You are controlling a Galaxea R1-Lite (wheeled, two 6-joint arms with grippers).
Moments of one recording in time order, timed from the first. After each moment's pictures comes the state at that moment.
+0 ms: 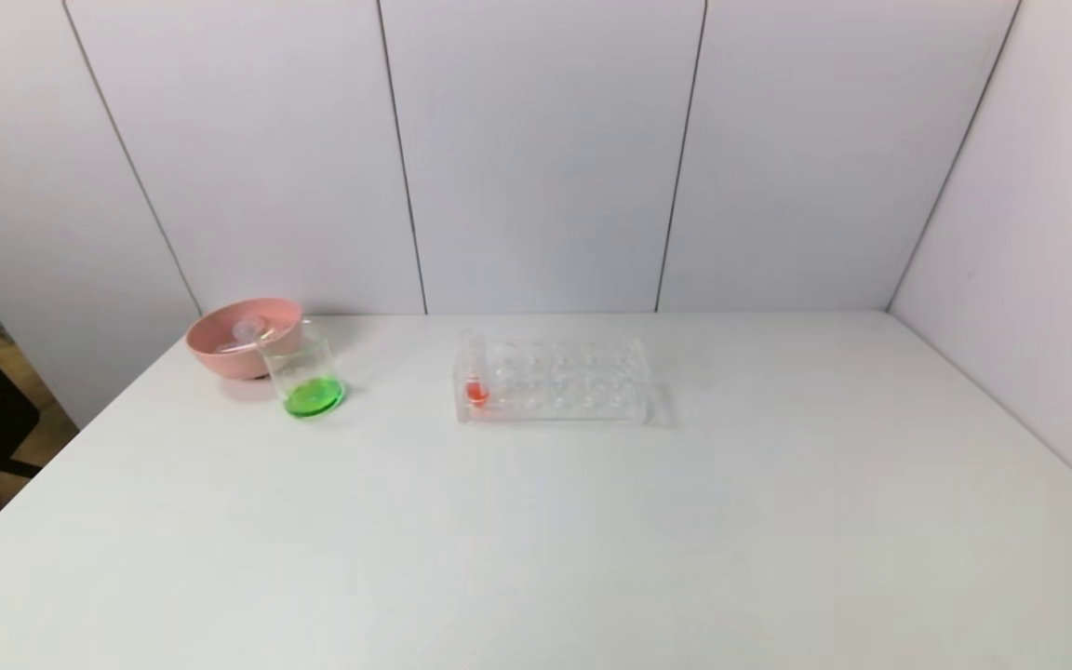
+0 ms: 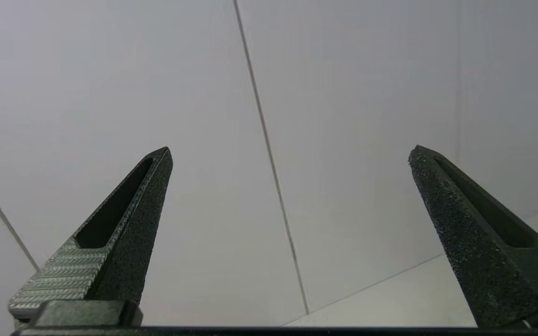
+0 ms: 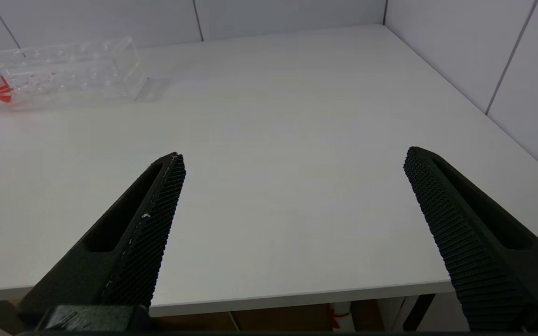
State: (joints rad) left arm 0.14 1.36 -1.40 -0.43 -0.49 0.01; right arm 0.00 0.00 0.00 -0.01 -0.04 0.10
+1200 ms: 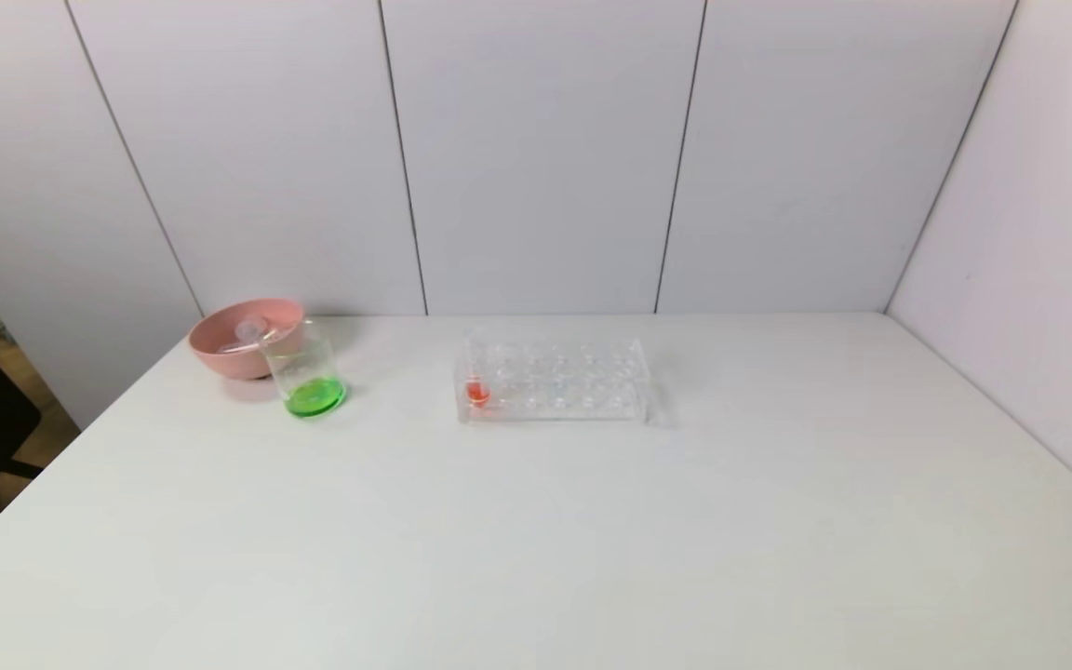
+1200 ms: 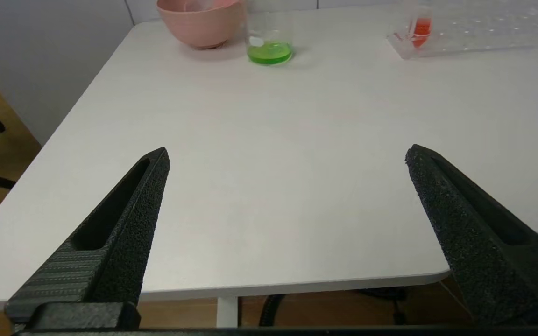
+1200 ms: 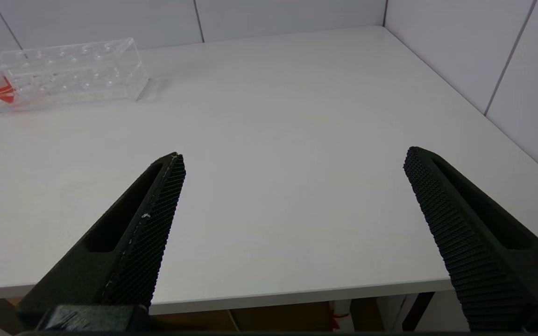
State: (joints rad) left arm 0.01 0.05 -0.06 0.02 -0.02 0.02; right arm 0.00 0.00 0.00 -0.01 -0.04 0.10
